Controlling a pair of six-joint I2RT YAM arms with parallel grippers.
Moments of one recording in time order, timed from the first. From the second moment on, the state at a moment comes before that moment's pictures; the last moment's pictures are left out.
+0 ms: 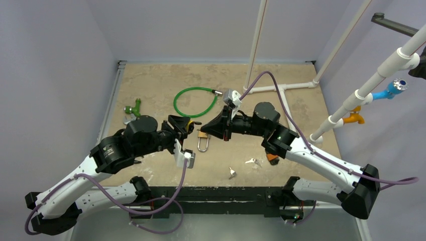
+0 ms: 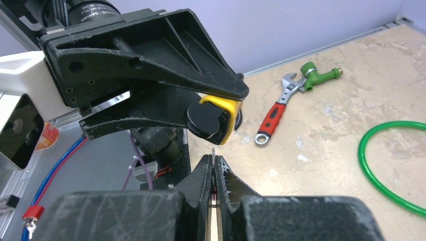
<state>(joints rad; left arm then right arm) -0.95 0.78 1.10 -0.76 0.06 1.28 0.88 1.10 0.93 0.17 -0.51 0.28</state>
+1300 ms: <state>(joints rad) -0.95 0.80 1.10 -0.72 0.04 1.26 0.89 1.17 0.96 0.24 -0.51 0.26</state>
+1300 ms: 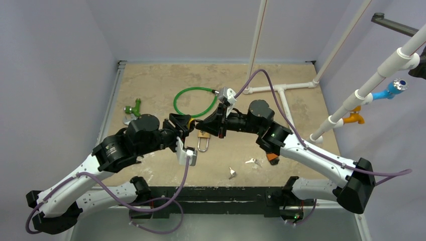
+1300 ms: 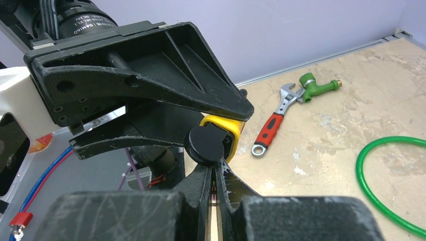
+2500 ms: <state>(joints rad) -0.95 0.80 1.10 -0.72 0.01 1.25 0.91 1.18 0.96 0.25 -0.48 0.23</state>
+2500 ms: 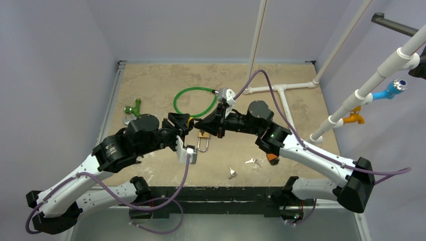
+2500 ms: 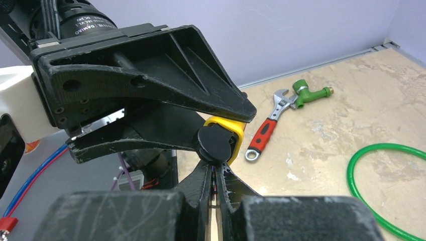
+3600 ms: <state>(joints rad) -0.95 0.82 1.12 -0.69 0.02 1.19 0.92 1.11 0.89 0.37 -0.44 0.25</state>
